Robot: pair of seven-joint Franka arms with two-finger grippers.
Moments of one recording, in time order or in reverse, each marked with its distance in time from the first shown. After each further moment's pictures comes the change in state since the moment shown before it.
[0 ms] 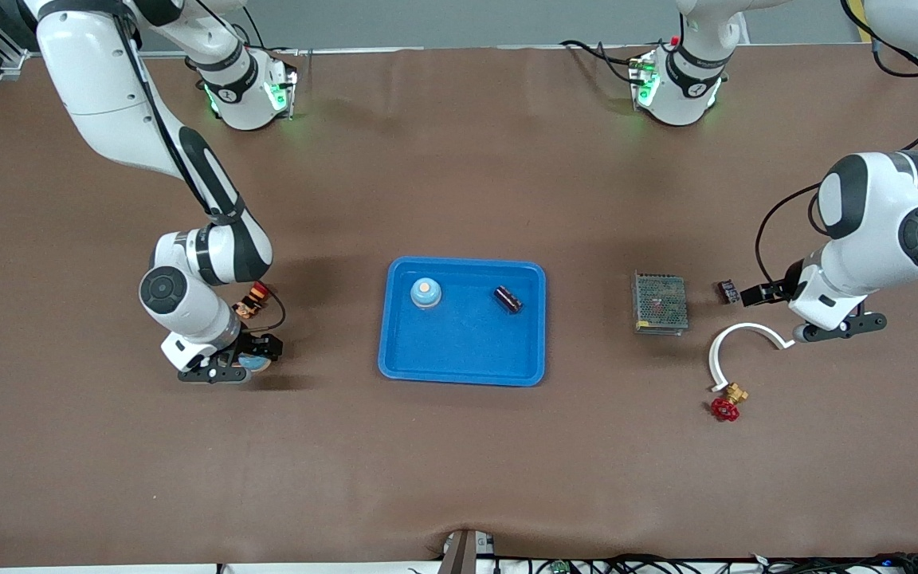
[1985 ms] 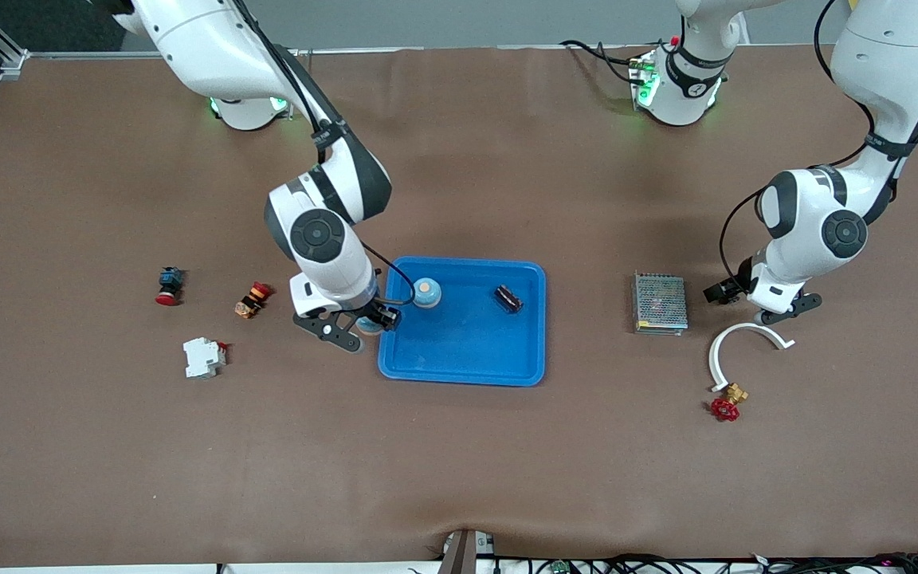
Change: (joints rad) left arm 0.049 0.136 -0.001 -0.279 -0.024 0.449 -0.115; right arm 0.375 -0.038 0.036 0.281 0.002 -0.374 0.914
